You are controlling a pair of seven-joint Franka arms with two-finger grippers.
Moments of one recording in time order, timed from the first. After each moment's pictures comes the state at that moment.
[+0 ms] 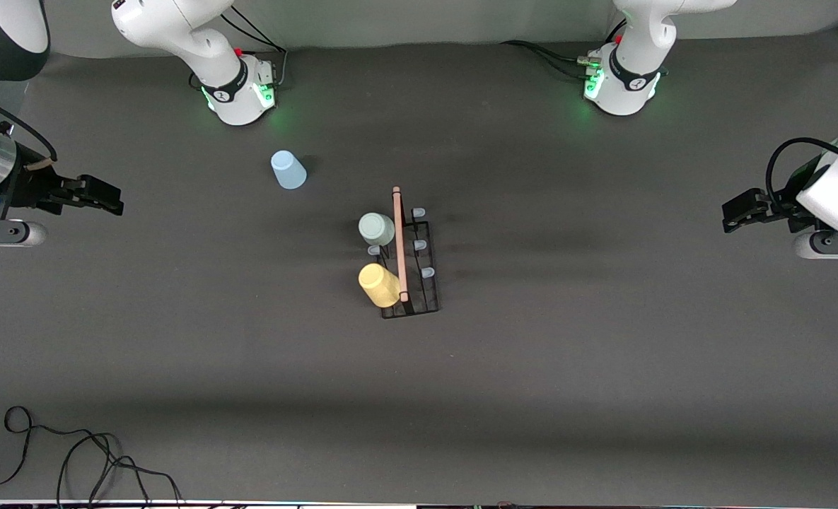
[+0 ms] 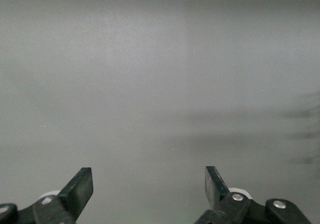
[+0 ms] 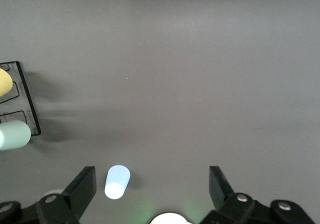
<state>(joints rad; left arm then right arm) -0.01 0.08 -0.05 -1.57 0.02 1.62 -0.04 0.57 0.09 -0.53 -1.50 -0.01 1.46 0.07</state>
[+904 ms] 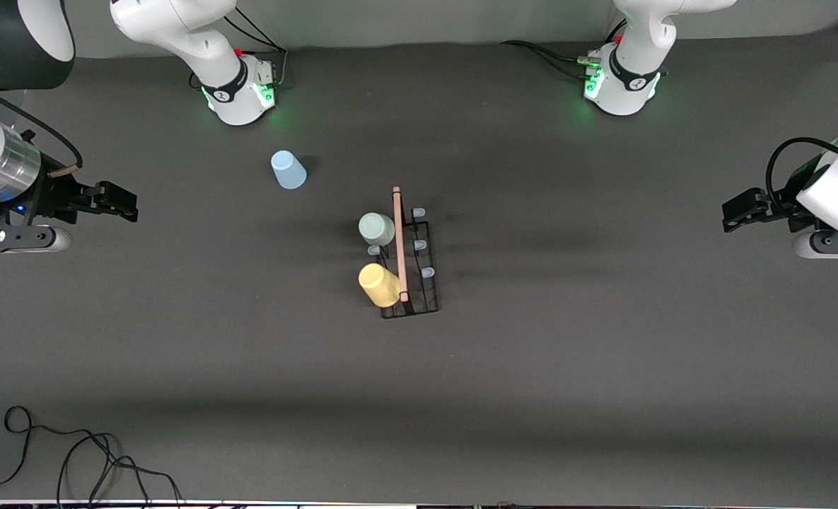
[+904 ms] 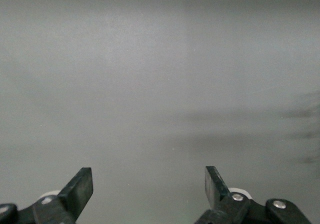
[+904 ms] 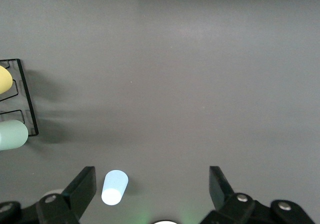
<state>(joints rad) -0.01 0.08 -0.05 -1.57 0.02 1.61 -0.04 0.31 0.08 -0.22 -1.53 -0.04 1.50 0.07</state>
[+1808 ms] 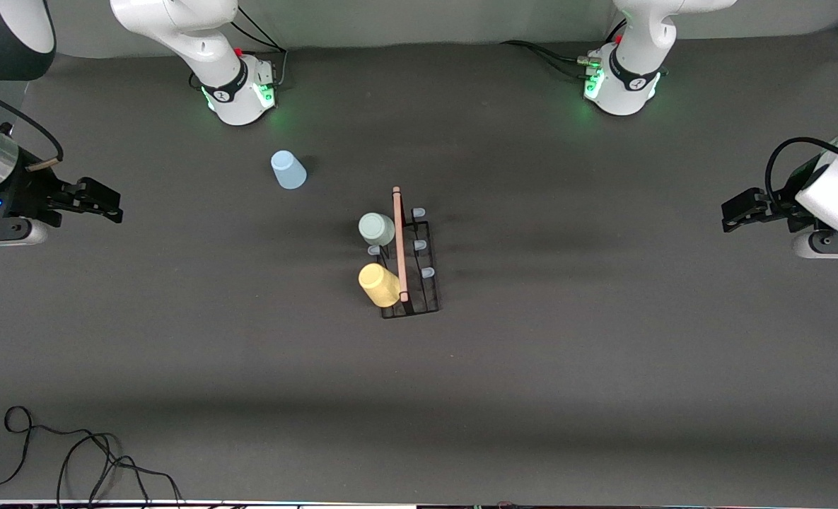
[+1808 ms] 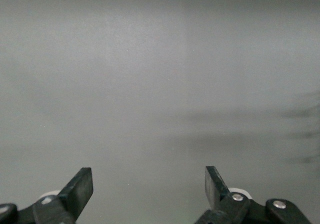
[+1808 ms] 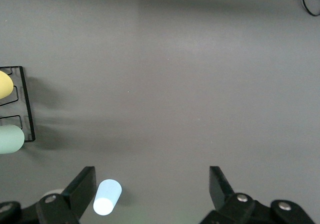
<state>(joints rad) -0.01 0.07 -0.06 -1.57 0.02 1.62 -0.04 0.08 0.03 -0.03 -1.58 -0.05 1.57 0.01</state>
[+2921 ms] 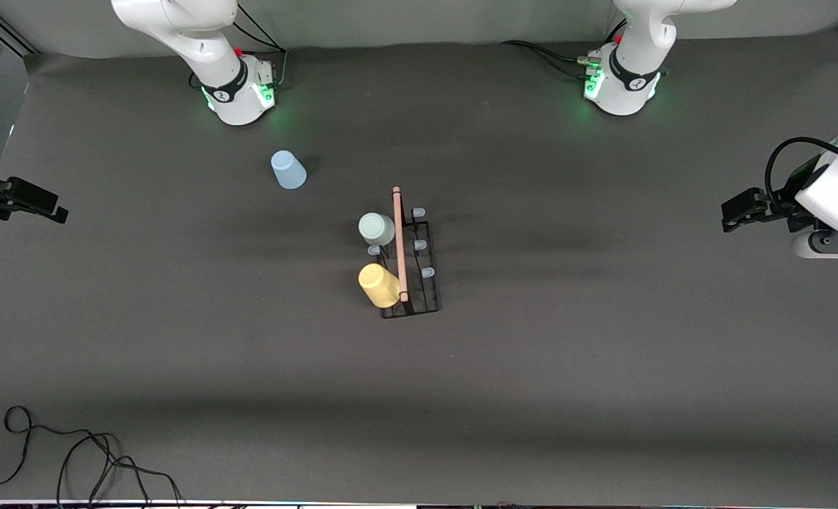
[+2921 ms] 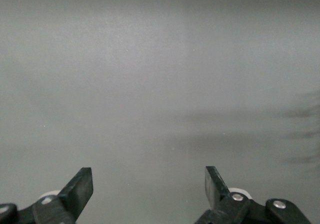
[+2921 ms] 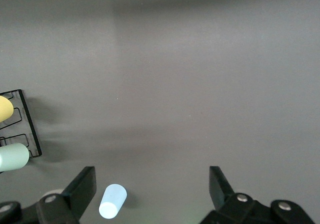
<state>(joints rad) -0.01 0.07 -0.06 -1.57 0.02 1.61 -0.04 -0.02 0.03 -0.08 -1.56 0.03 1.55 0.00</state>
